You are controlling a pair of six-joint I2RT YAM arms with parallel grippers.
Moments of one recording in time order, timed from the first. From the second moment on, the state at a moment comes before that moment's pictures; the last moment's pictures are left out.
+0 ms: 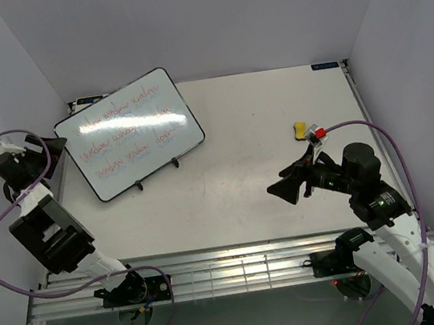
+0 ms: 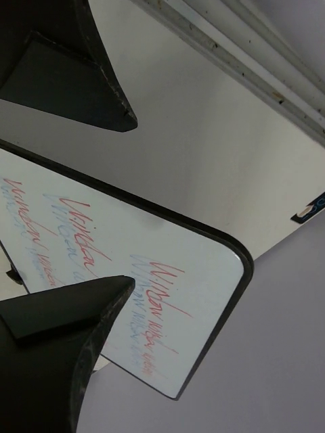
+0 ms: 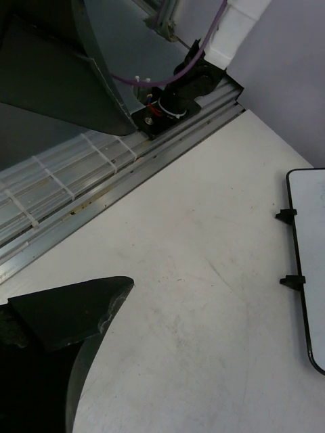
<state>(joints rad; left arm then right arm) 0.69 1.63 1.06 0.17 0.58 -0.61 0.39 0.56 0.64 -0.34 -0.65 0.34</state>
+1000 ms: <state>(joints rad) 0.69 2.07 1.09 1.23 1.25 -1.04 0.40 0.61 0.67 -0.34 -0.73 0.29</state>
